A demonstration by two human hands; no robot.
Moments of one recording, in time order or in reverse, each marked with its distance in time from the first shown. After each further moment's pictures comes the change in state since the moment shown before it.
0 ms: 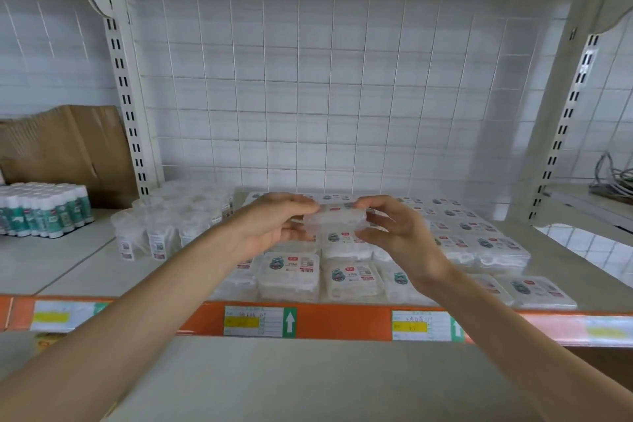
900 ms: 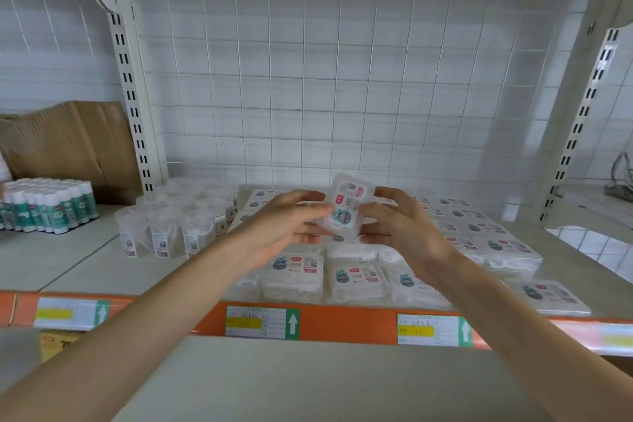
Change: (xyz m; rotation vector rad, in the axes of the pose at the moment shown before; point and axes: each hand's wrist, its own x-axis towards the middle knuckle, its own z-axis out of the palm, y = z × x) left_hand 0.003 -0.011 0.006 -0.009 -0.085 0.115; right_hand 0.016 -0.017 0.009 0.105 0.098 0.259
